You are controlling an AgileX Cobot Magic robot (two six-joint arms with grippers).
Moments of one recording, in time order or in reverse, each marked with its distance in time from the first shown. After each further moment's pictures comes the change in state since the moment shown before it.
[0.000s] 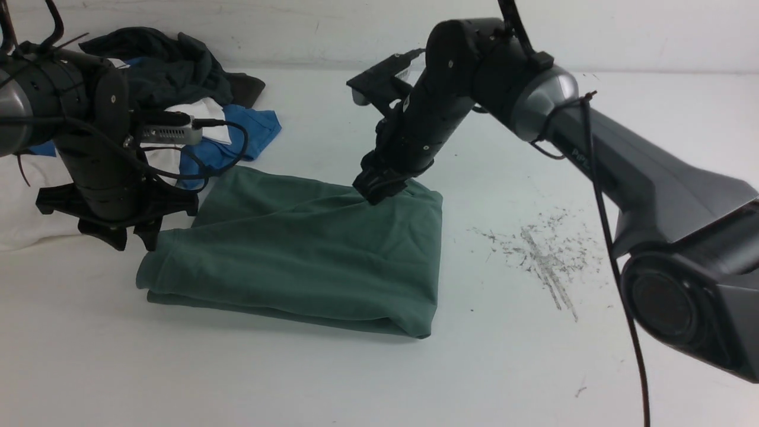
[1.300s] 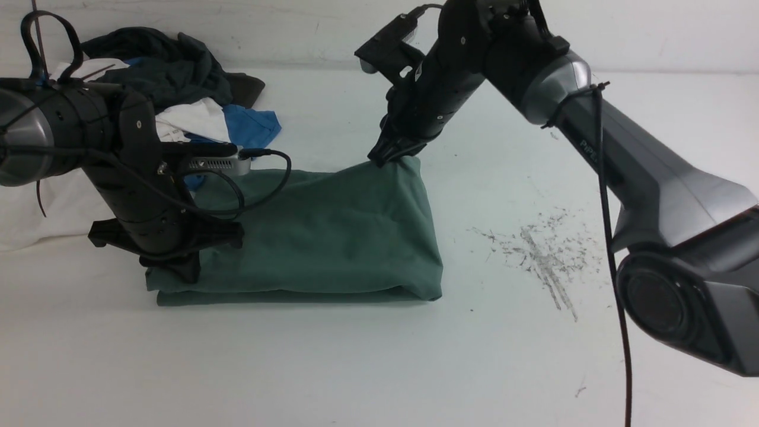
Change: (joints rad) right arm -0.027 0.020 -0.154 -0.051 0.017 -0.069; left arm -0.058 -0.023 0.121 -0.200 -0.075 0.150
